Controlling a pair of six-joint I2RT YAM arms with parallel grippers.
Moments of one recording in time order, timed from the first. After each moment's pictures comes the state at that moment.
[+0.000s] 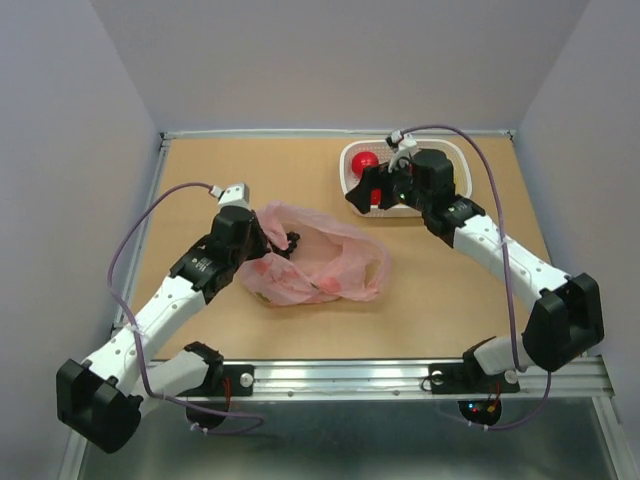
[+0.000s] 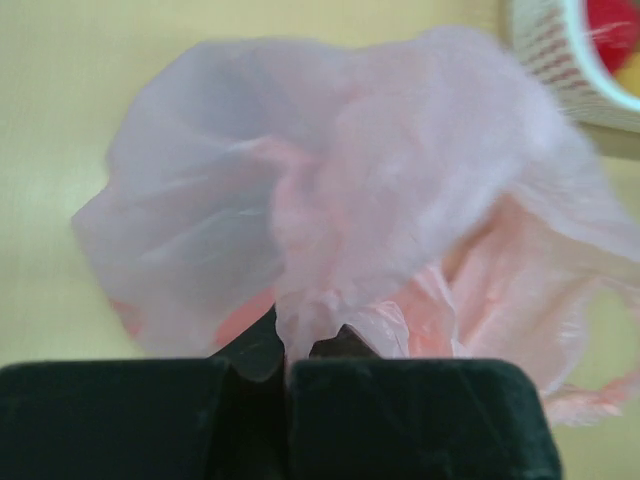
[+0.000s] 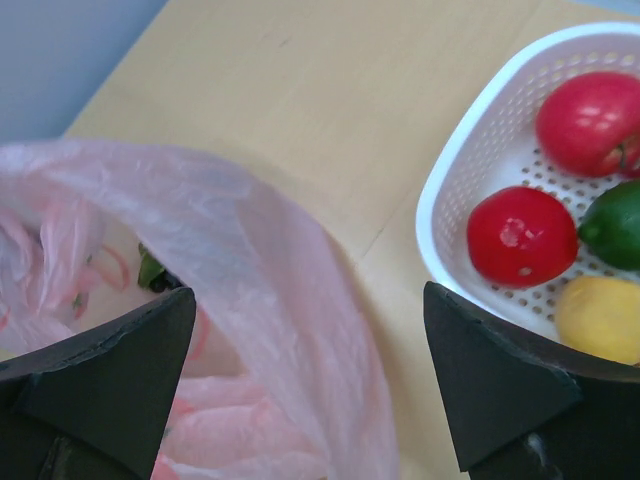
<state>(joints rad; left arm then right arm) -0.46 0.94 0.72 -0.43 -0.23 -0.59 0.44 1.45 1.18 -0.03 -0.23 0.23</state>
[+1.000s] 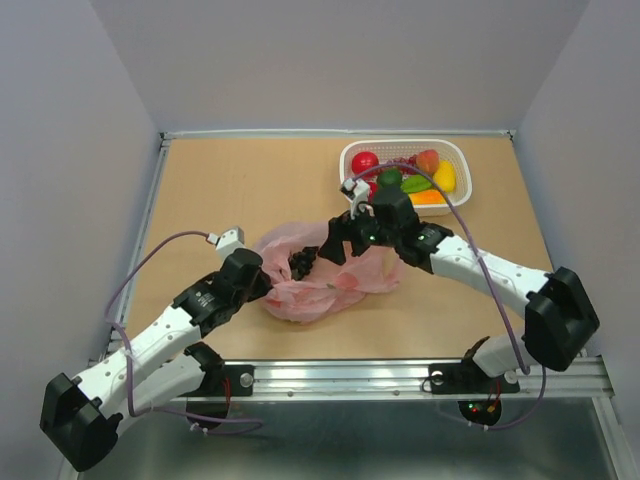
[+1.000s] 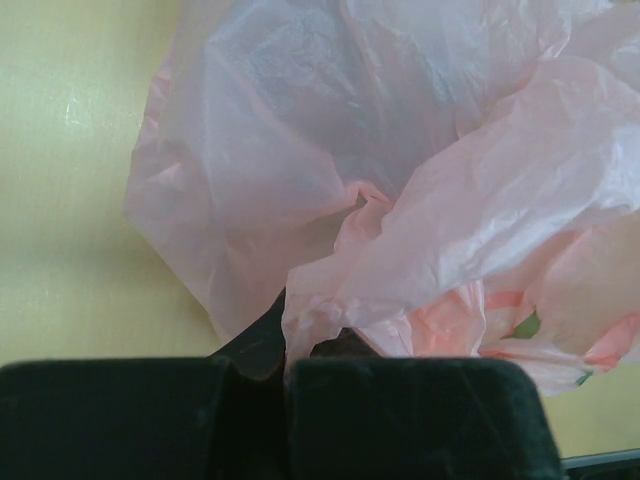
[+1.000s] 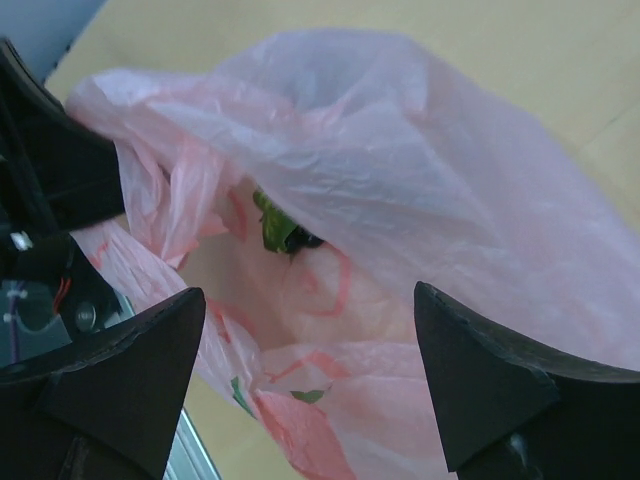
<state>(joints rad) -0.68 0.81 0.54 -0.51 -0.34 -0.92 0.68 1.39 1.01 -0.06 -0.37 0.26</state>
